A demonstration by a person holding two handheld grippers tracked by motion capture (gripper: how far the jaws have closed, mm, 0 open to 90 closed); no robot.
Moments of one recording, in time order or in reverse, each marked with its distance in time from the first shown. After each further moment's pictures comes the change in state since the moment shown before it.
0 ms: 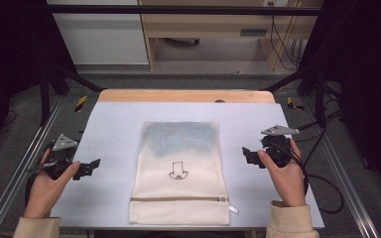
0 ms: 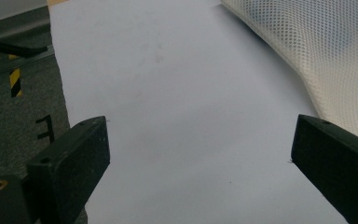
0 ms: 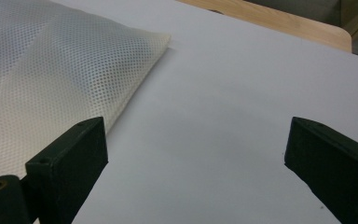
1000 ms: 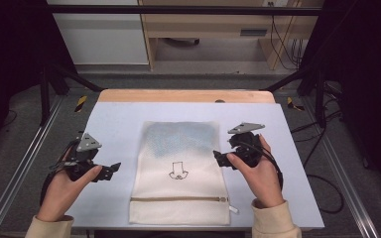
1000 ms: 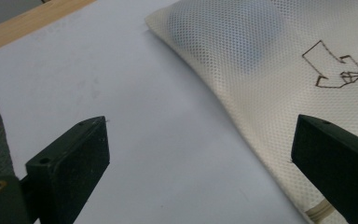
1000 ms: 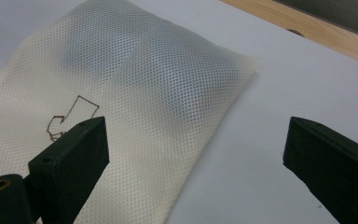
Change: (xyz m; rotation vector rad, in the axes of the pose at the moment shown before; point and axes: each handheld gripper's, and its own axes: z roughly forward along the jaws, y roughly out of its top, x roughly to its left) left arm -0.061 0.035 -0.009 0.021 -0.081 0.135; right arm 0.073 0.036 0.002 0.046 0.132 -0.106
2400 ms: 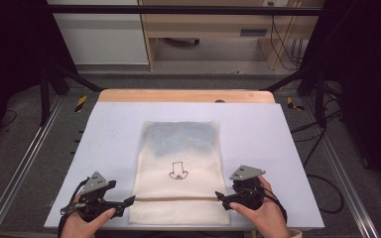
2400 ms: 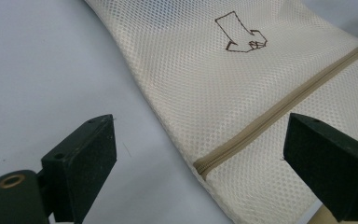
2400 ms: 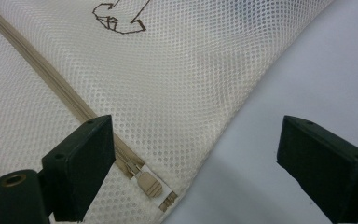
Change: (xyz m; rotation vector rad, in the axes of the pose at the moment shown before) left arm -0.065 -0.076 0.015 -0.126 -0.194 -0.140; right arm 0.029 -0.103 0.011 0.022 0.139 -0.127
